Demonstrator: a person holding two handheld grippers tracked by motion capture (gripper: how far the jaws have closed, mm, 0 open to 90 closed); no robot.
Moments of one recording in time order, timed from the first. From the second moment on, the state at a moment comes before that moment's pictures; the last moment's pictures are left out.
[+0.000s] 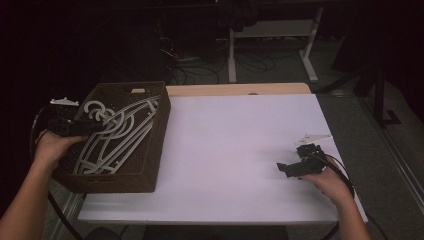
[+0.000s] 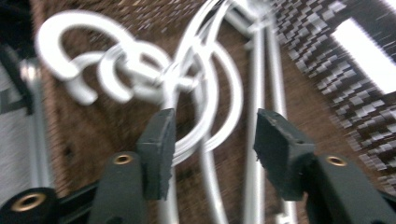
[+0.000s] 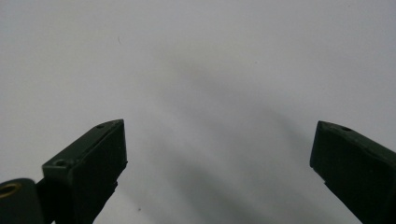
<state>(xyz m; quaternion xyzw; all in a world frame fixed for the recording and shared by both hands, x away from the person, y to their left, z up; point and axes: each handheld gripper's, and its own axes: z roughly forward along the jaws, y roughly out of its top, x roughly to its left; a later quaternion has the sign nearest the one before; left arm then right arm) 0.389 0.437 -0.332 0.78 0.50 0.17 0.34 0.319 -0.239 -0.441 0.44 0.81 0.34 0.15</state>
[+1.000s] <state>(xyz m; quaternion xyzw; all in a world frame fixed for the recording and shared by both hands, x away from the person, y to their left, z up) 0.337 0.293 -0.342 0.82 0.28 0.08 0.50 0.303 -0.227 -0.386 0.39 0.80 0.43 0.14</state>
